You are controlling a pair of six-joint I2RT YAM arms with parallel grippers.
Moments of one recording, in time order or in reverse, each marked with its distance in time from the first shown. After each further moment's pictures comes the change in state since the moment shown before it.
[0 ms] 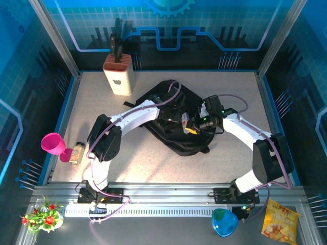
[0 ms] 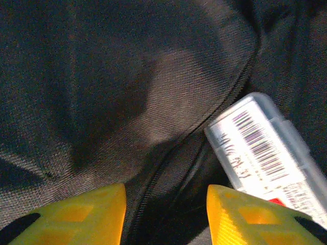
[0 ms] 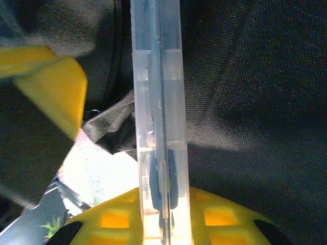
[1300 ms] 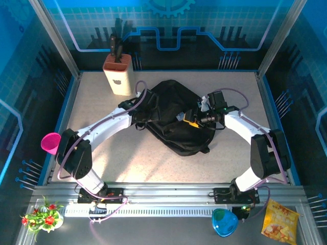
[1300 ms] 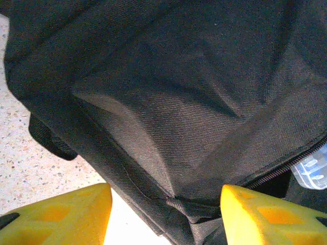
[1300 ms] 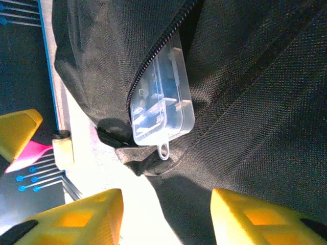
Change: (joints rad) left arm 0.142 -0.390 -0.406 0.128 -0.032 -0.280; right arm -0.048 0.050 0.026 0.128 -0.069 -0.146
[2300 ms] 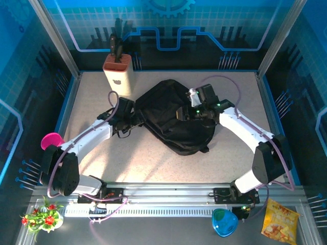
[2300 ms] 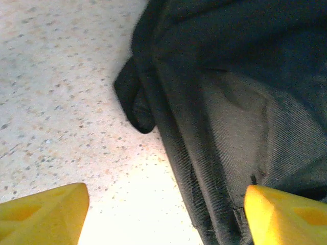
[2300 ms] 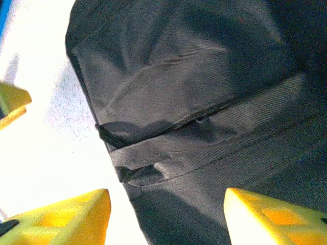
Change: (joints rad) left arm 0.212 -0.229 -0.336 0.135 0.137 -0.179; right arm 0.196 -0.039 0.213 -0.184 0.351 -0.343
